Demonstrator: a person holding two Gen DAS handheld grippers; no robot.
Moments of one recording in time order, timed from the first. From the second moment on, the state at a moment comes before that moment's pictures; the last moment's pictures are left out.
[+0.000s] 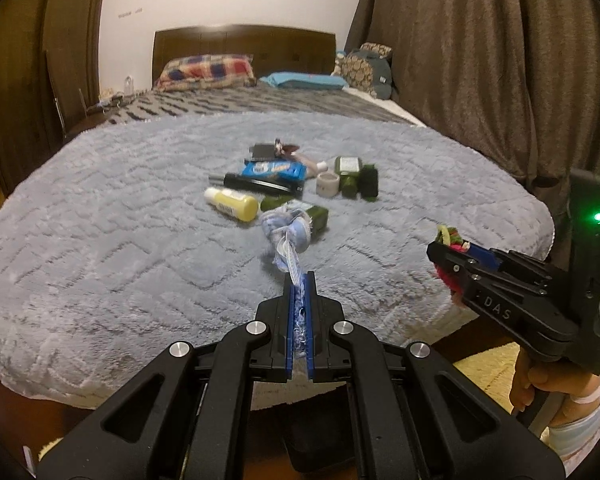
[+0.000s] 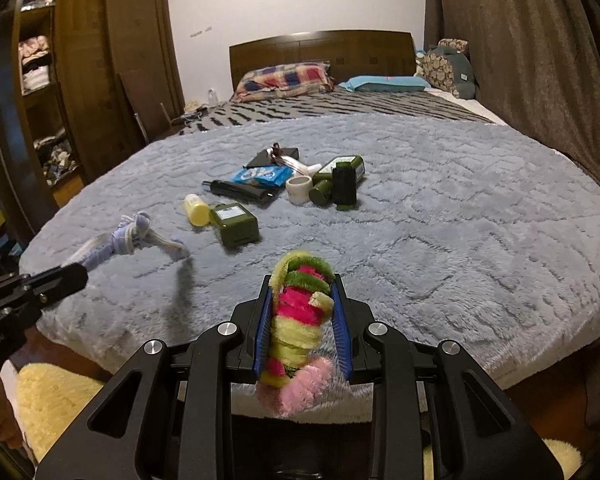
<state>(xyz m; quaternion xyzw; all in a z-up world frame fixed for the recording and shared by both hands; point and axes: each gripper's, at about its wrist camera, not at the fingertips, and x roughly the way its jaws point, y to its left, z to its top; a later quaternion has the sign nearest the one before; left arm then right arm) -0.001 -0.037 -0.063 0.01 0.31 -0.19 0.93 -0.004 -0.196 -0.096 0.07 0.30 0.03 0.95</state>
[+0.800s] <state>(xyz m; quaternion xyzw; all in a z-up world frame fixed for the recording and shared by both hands) -0.047 -0.043 -0.122 0.00 0.39 -0.26 0.88 -0.050 -0.193 -0.152 0.08 0.39 0.06 0.92</state>
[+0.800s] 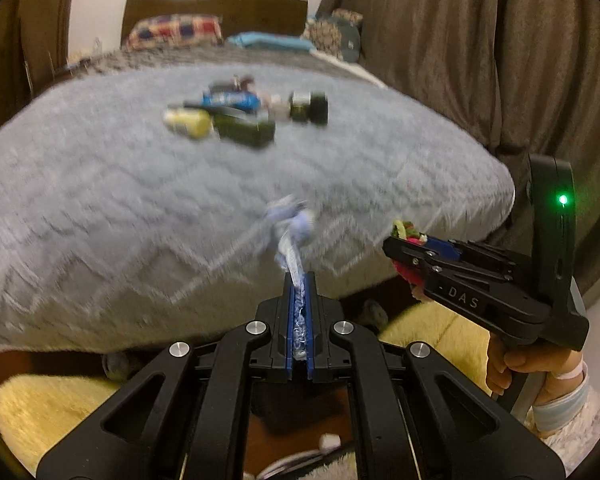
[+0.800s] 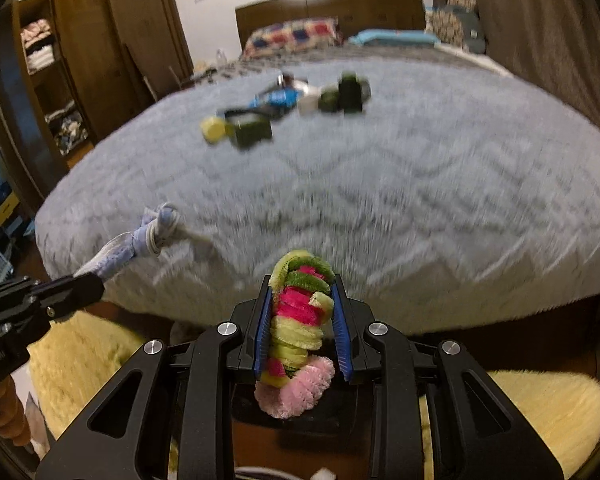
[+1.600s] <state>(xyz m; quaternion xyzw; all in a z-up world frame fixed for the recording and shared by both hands) -0.007 -0.066 -0.303 0.01 0.60 -0.24 0.76 -0.015 -0.171 -0.310 0.09 0.58 0.07 0.81</state>
